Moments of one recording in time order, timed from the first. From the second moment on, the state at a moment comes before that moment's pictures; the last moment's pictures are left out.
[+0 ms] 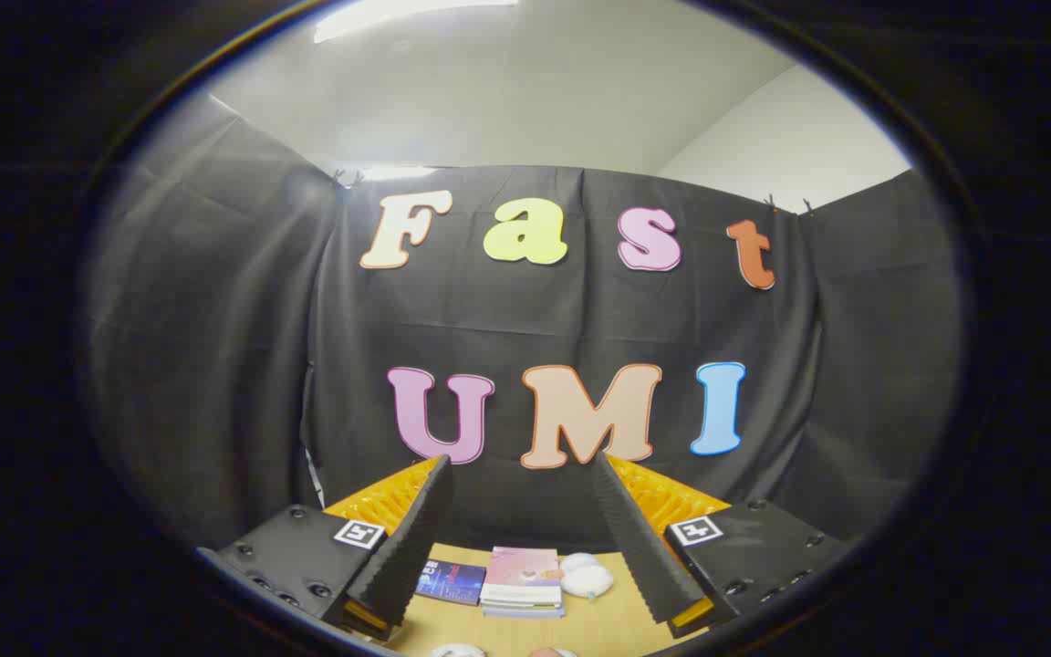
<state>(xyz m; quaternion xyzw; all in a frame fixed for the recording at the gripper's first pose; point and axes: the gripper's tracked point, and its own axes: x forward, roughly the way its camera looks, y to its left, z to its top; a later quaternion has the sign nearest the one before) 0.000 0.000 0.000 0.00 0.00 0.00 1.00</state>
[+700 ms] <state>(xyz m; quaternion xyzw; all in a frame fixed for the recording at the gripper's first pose) -0.001 -0.001 -0.006 0.00 0.01 0.01 1.00</state>
